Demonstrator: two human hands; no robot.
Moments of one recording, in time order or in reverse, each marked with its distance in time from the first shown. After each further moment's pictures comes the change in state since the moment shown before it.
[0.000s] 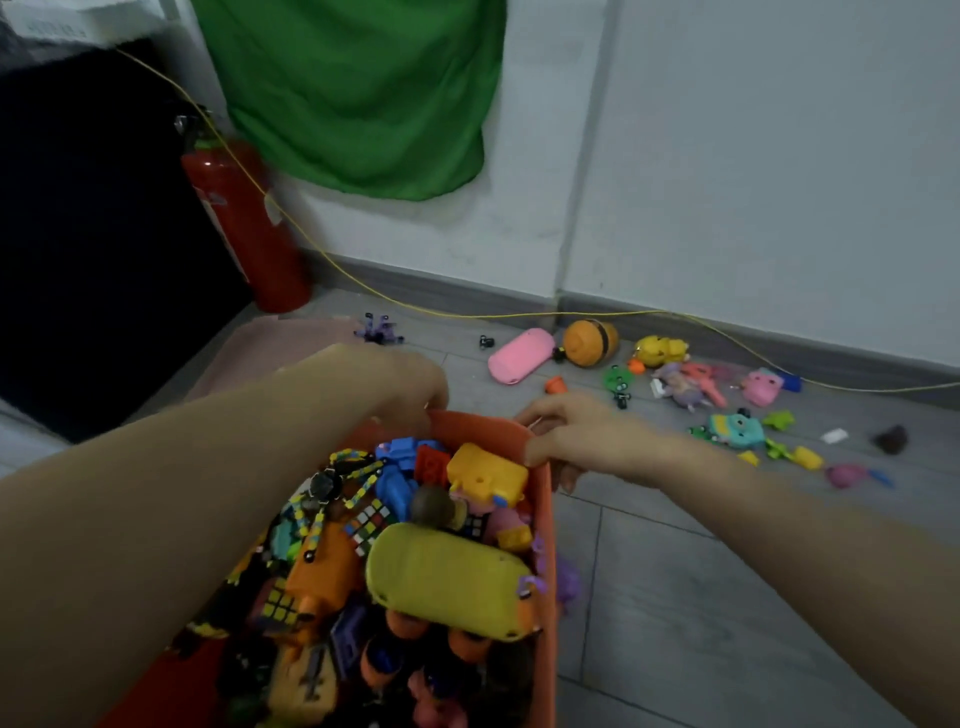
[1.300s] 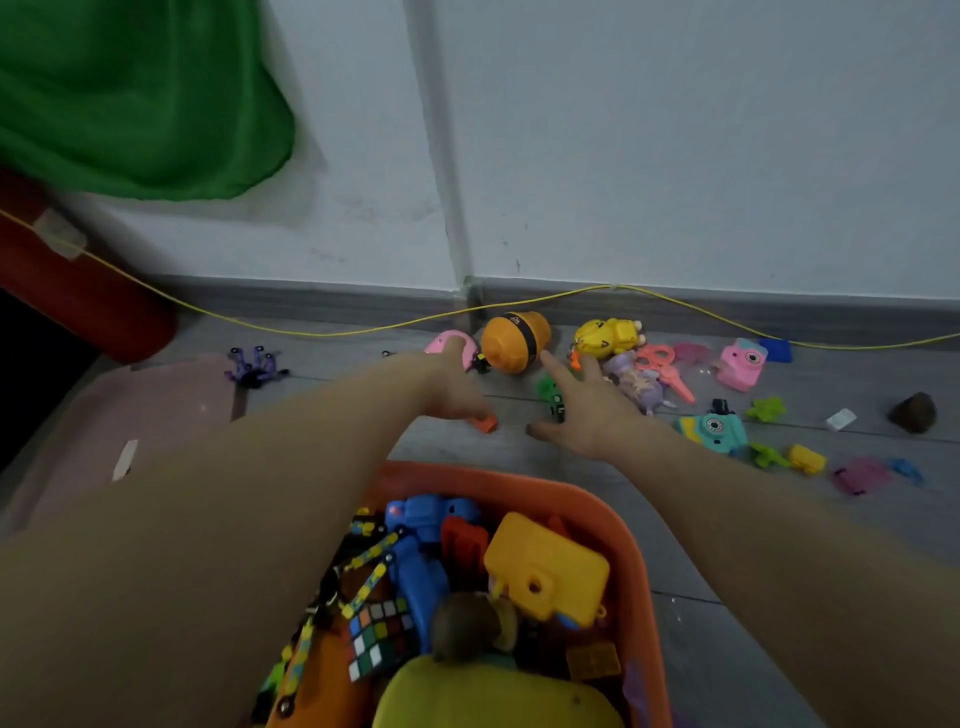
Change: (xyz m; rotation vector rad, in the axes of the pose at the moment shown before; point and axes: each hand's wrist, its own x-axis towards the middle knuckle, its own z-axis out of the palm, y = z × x) left_hand 0.219 0.102 -0.043 -0.511 -0.071 -0.152; right_hand 0.144 0.166 -0.131 -0.557 0.293 0.147
